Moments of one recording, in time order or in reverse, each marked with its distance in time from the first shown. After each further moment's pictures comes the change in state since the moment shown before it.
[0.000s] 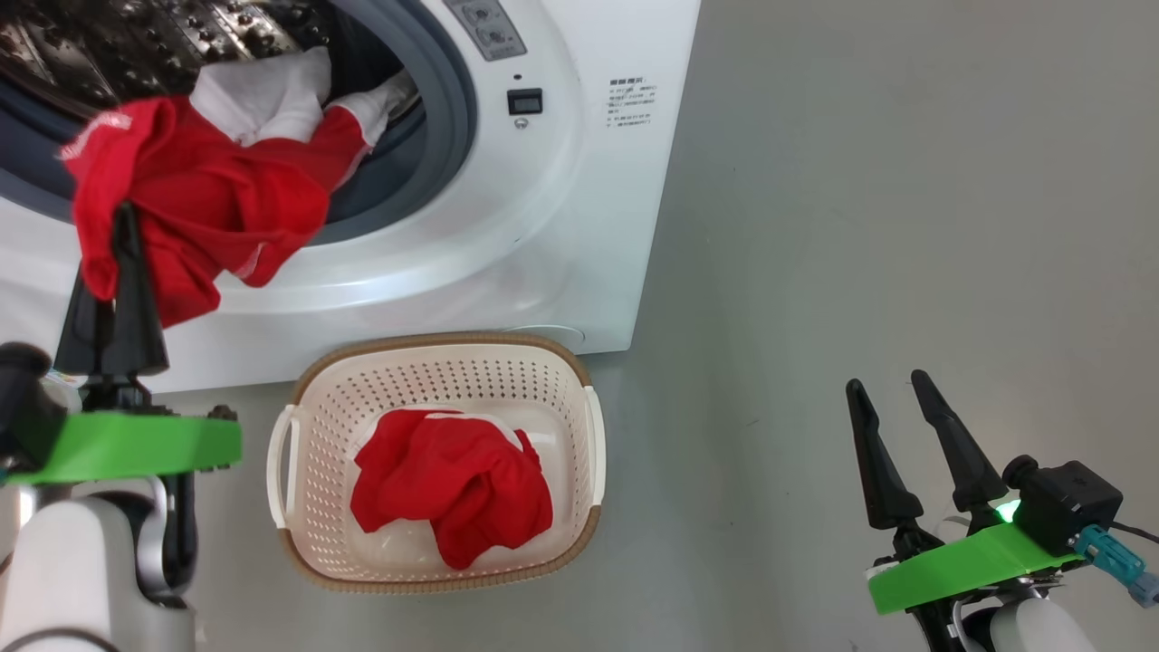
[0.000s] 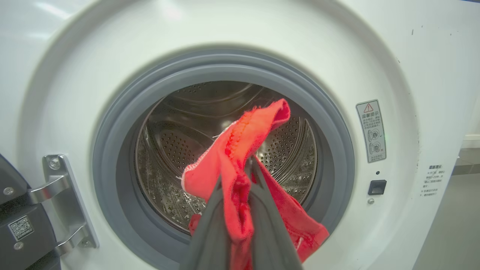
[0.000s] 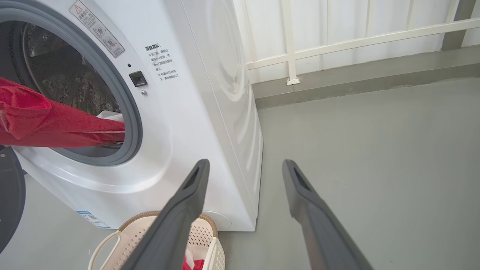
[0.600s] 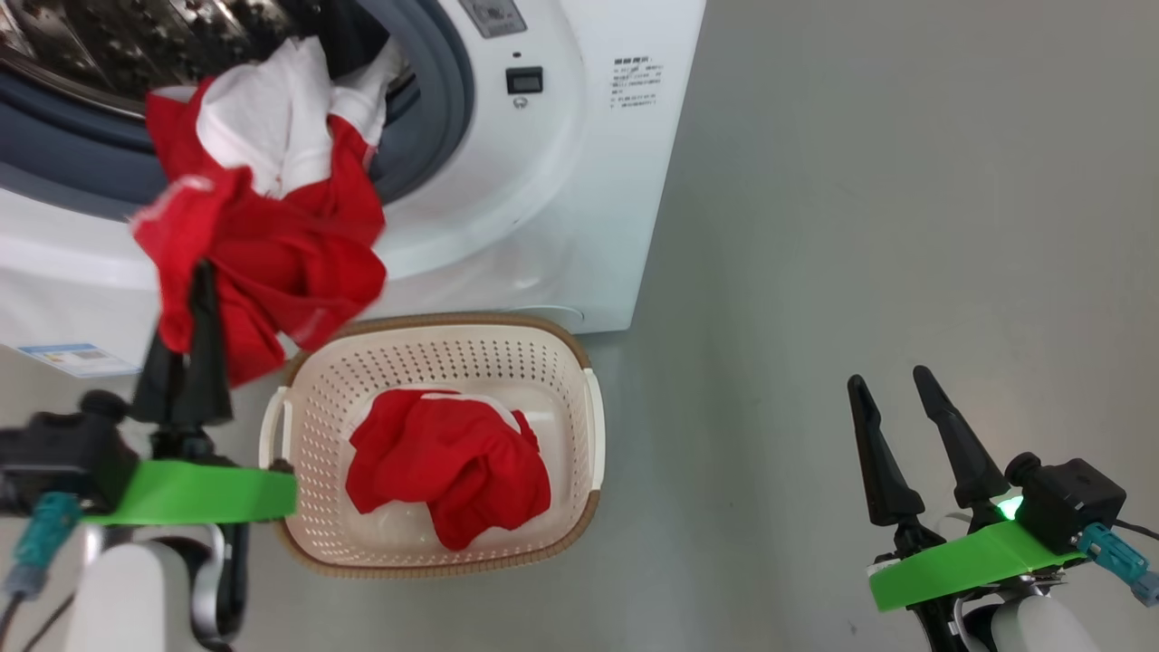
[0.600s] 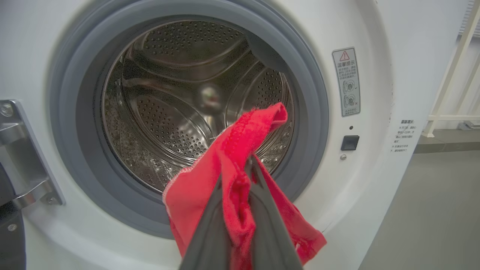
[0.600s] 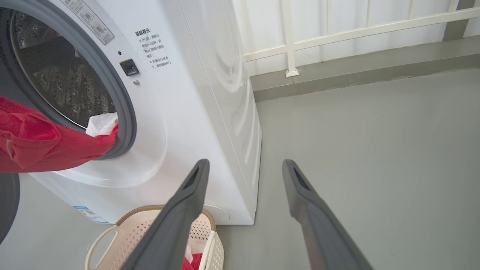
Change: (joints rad) left arm 0.088 -0.038 -0.038 -0.043 0.007 -0.016 0.000; right arm -0.001 0.000 -0.003 -0.007 0.000 0.000 0.000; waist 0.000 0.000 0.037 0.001
